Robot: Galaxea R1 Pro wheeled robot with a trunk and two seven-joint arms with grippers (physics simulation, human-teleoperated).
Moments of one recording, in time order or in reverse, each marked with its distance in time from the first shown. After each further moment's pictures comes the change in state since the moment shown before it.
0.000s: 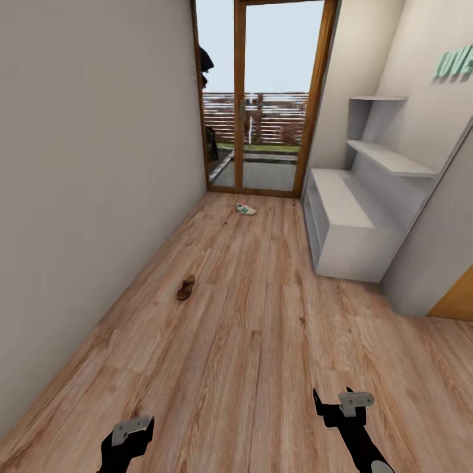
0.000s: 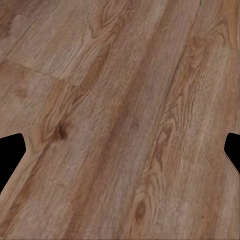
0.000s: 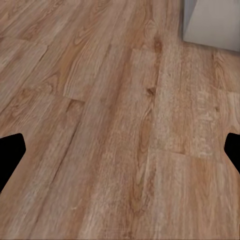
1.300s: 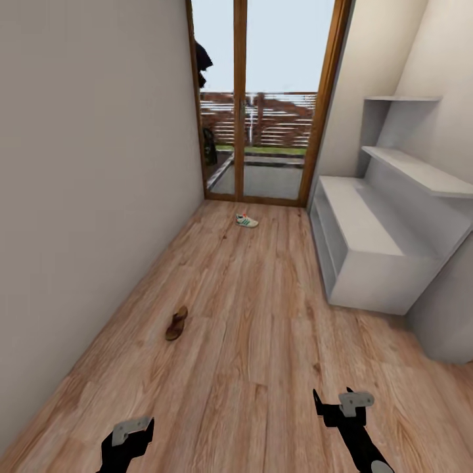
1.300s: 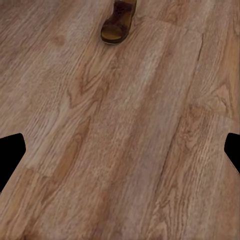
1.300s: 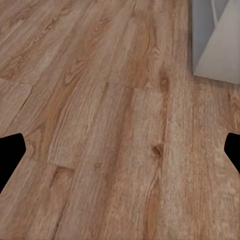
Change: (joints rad) left arm -0.002 0.000 -0.002 0.004 0.000 -0.001 -0.001; right arm 0.000 0.000 0.000 0.000 0.001 0.000 -0.002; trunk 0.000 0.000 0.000
